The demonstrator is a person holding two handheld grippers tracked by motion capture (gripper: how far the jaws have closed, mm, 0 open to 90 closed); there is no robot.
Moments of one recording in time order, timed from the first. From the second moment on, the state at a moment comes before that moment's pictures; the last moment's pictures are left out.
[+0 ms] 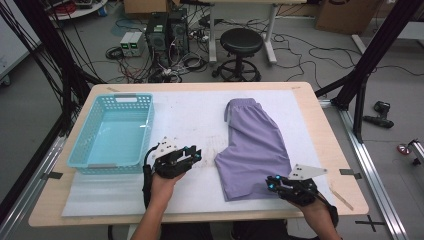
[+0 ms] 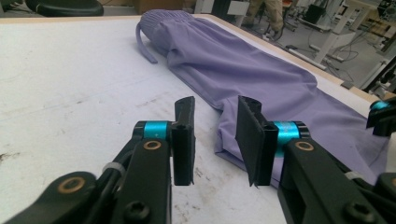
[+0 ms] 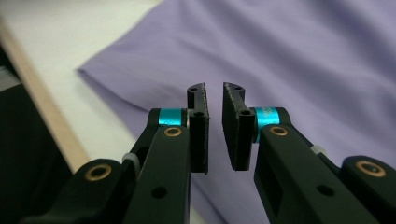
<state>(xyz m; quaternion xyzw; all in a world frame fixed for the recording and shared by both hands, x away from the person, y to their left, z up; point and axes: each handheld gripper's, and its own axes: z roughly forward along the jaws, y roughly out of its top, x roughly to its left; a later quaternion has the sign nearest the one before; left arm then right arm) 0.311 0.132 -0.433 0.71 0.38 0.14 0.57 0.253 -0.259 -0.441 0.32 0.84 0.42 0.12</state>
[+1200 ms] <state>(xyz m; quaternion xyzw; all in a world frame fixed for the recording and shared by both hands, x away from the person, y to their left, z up) 0.314 0.112 -0.437 0.73 0.38 0.13 0.56 0.251 -0.241 -0.450 0.23 0.90 0.38 -0.01</state>
